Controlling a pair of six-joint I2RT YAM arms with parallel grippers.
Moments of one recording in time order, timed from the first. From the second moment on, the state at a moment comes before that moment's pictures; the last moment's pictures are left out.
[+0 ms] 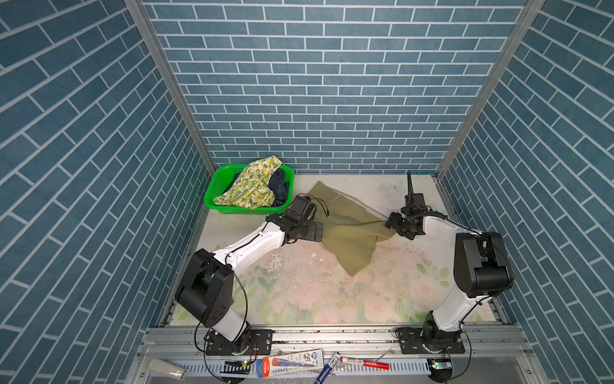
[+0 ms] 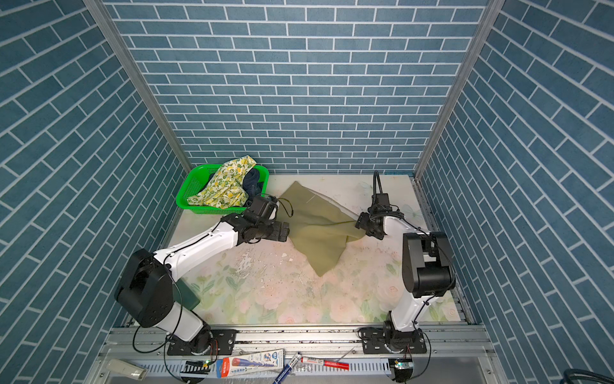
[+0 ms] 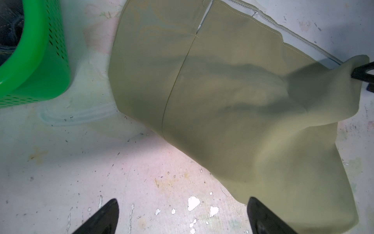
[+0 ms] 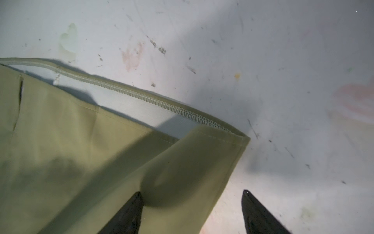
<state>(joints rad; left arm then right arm) -0.59 1.58 1.14 -0.52 -0.05 -0.35 0.13 1.77 1.05 -0.36 -0.13 0.53</state>
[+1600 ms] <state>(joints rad) -0.56 1.50 1.13 -0.48 -0.02 -0.36 0.38 1.60 2.13 -0.65 0.03 0.28</state>
